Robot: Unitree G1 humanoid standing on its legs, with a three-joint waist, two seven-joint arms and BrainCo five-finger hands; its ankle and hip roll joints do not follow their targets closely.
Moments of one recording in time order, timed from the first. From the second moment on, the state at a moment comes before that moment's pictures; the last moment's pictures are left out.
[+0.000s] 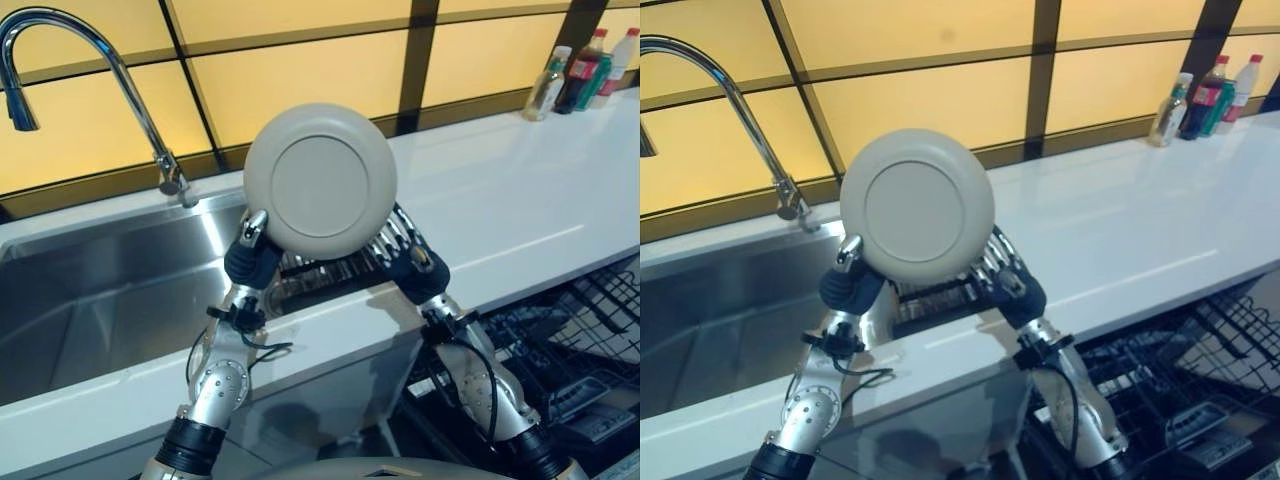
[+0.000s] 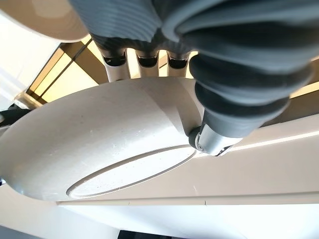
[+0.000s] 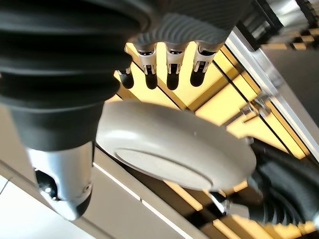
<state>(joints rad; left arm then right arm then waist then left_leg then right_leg) -0.04 0.24 -0.25 -0.13 -1.19 -0.22 -0.38 -0.04 -0.33 0.33 -0.26 1.13 0.02 0.20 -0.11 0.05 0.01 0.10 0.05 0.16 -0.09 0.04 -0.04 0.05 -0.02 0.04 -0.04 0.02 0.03</state>
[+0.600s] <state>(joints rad) -0.04 0.26 -0.27 -0.07 -1.12 -0.23 -0.39 -0.11 -0.37 0.33 -0.27 1.17 0.13 0.17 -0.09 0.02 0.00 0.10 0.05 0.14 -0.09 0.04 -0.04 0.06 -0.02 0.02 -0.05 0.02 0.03</state>
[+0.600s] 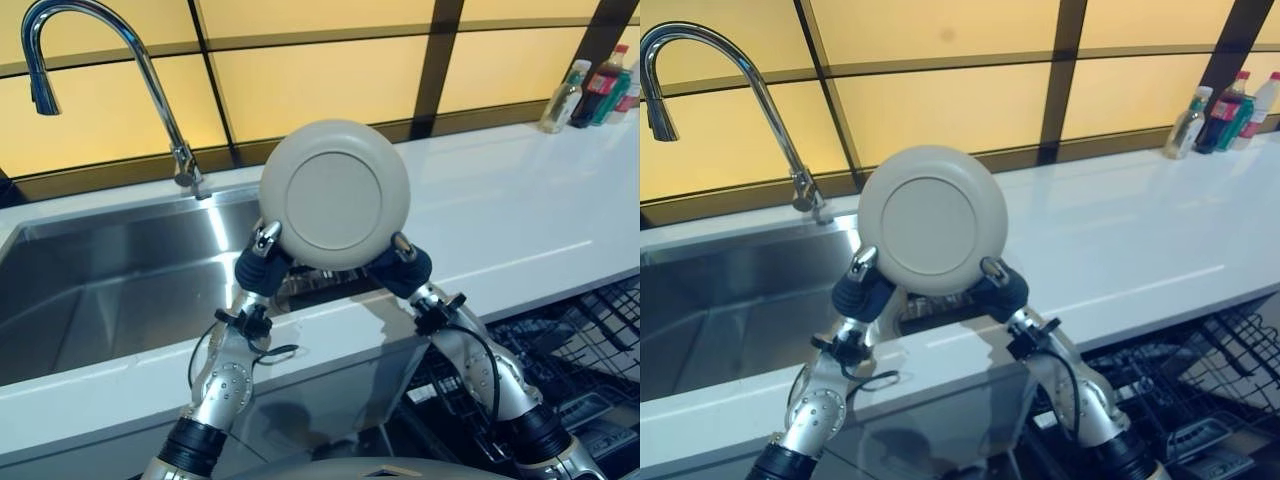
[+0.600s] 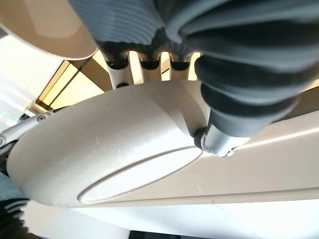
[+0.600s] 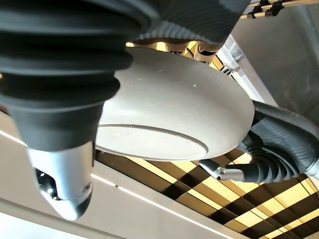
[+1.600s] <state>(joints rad) -0.04 0.26 -0.30 -0.05 -1.09 -0.21 -0.35 -0.13 -0.40 0.30 -0.27 1.01 0.12 0.14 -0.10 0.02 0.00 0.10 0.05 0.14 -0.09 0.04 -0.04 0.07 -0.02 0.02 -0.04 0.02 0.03</state>
